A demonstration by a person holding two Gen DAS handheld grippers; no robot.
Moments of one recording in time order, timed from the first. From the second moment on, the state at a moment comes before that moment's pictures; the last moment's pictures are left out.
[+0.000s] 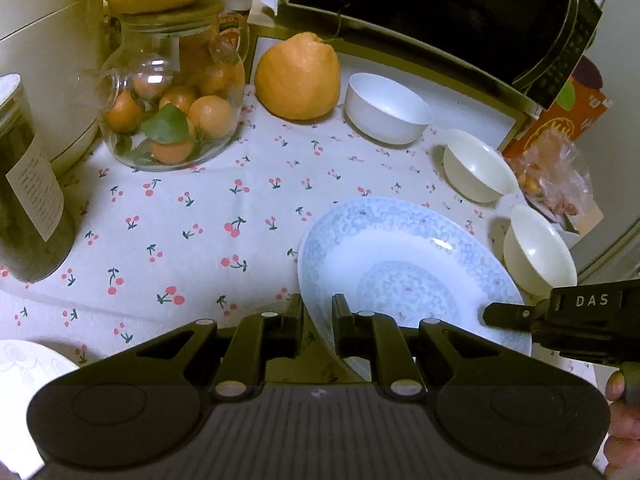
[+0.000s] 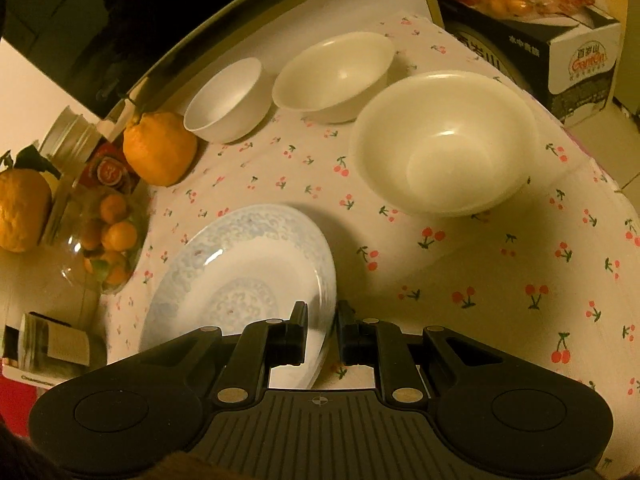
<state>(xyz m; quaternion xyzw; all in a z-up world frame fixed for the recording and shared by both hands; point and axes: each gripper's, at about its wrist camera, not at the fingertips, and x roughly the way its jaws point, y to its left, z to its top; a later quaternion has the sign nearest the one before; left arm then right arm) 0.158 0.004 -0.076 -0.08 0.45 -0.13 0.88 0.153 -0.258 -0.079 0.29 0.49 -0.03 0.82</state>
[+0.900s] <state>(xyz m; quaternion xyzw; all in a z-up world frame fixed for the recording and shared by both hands) 0.158 0.007 -0.079 -0.02 0.47 -0.11 0.88 0.150 -0.253 -0.076 0.27 0.49 0.00 0.83</state>
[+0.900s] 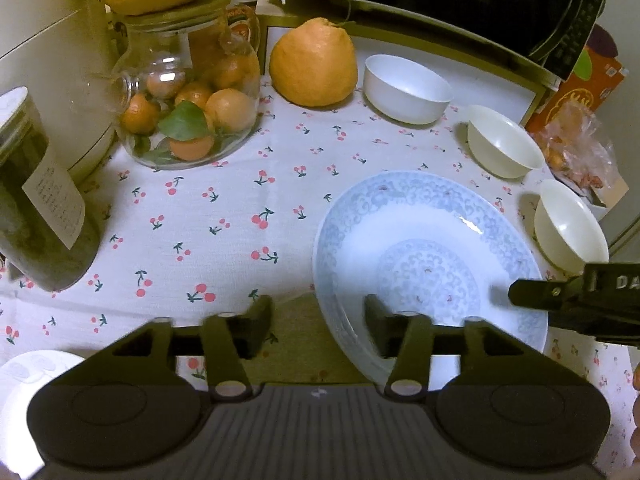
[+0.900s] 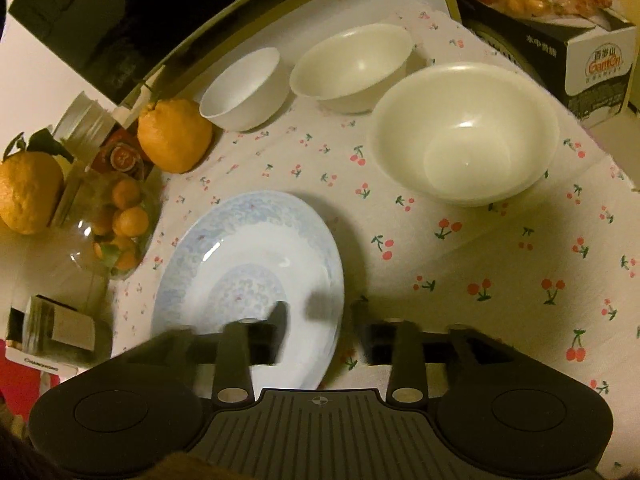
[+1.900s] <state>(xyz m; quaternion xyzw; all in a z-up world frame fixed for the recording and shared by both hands) 0.079 0.038 -0.038 0.04 0.43 -0.21 0.88 0.068 -0.240 -0.034 0.19 0.49 0.07 0.85</state>
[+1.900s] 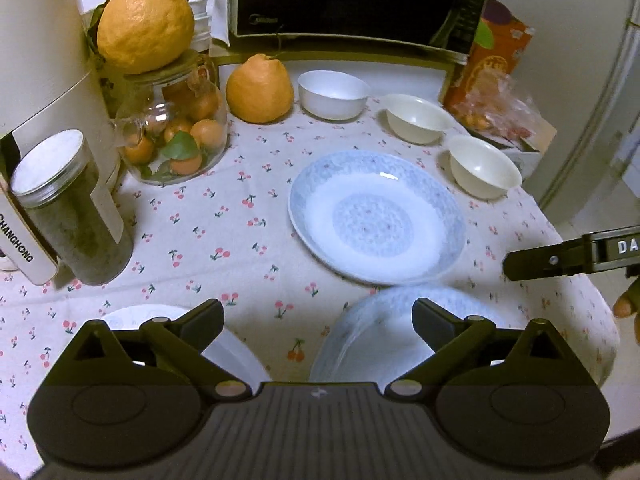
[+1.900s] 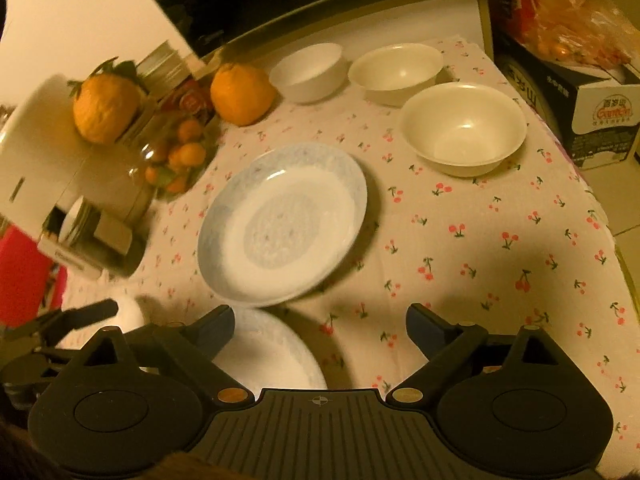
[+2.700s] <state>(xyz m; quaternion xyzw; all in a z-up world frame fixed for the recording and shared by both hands) 0.080 0.051 -0.072 0.02 0.44 -0.33 0.84 -0.007 -0.231 -0.081 0.21 0.51 0.14 0.82</state>
